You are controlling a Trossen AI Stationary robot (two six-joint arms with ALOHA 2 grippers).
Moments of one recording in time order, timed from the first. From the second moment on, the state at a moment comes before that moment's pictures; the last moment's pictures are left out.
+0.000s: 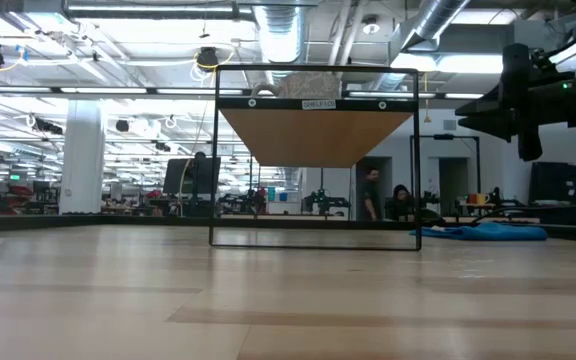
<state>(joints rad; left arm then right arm) 0.07 1.42 2.11 -1.13 0.01 0.14 -0.47 0.03 0.01 0.04 0.18 0.47</state>
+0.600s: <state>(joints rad) 0.02 0.83 1.05 -0.33 -0.01 0.02 -0.42 0.02 0.01 0.04 0.18 0.47</state>
